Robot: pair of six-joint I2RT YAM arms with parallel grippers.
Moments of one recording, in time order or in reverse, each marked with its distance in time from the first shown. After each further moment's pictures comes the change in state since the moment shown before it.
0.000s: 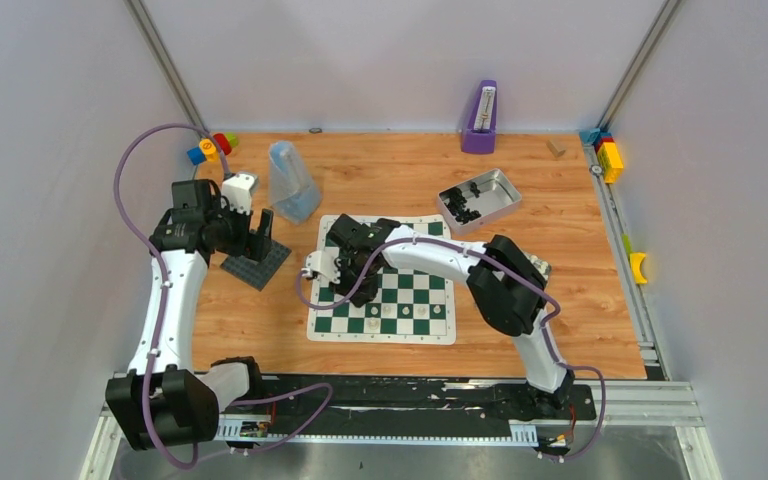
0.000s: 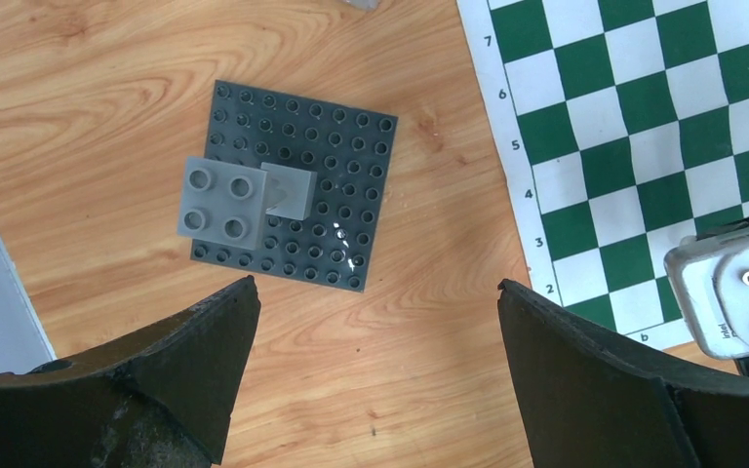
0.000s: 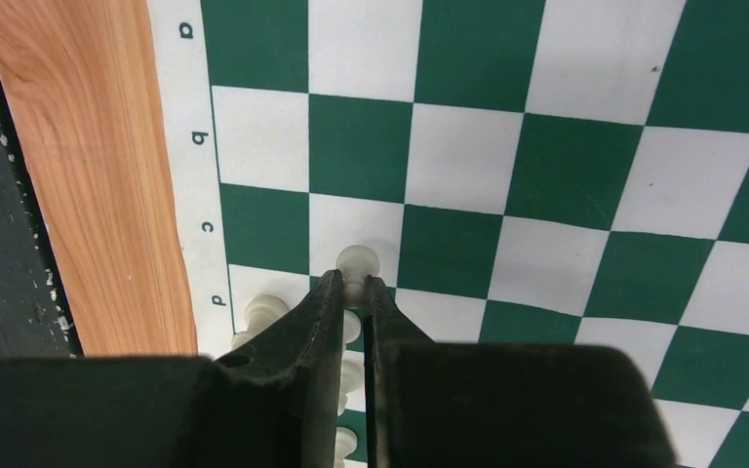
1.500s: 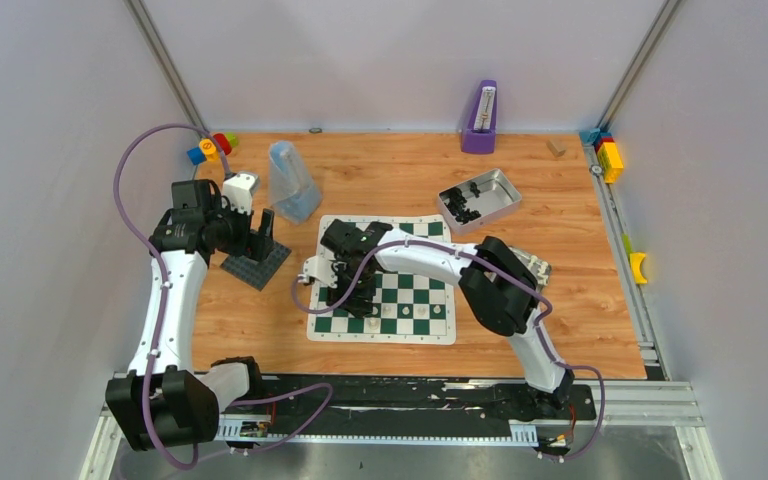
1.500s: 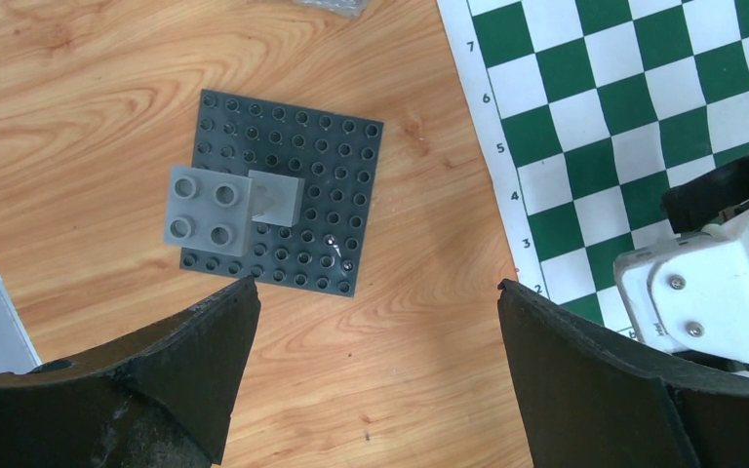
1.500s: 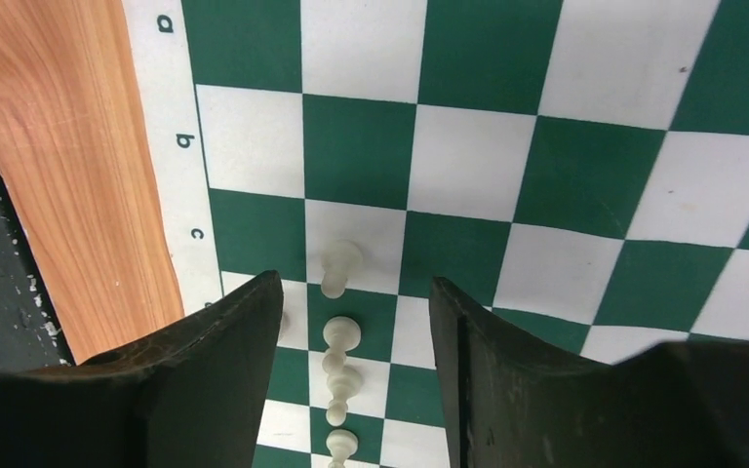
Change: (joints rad) left arm 0.000 -0.006 0.000 0.000 0.033 0.001; right arm 0.025 0.049 0.045 -0.045 0.053 0.004
